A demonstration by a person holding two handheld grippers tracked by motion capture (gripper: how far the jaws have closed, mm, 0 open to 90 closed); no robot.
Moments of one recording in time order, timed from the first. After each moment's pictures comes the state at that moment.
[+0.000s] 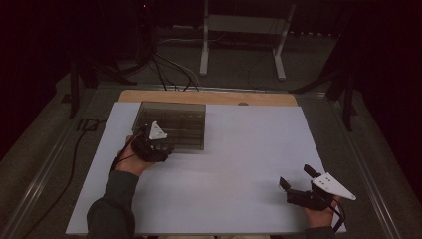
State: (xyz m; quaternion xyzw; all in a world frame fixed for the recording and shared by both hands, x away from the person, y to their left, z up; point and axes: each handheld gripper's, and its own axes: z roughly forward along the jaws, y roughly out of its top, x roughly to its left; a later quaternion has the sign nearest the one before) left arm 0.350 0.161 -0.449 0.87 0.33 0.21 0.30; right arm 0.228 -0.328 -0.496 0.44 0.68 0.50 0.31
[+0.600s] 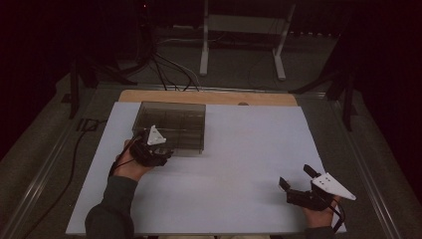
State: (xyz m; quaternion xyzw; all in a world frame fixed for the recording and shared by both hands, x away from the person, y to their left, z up) left arm 0.335 0.162 -0.450 0.87 0.32 0.21 0.31; right arm 0.228 -0.327 -0.496 0.44 0.68 0.50 0.31
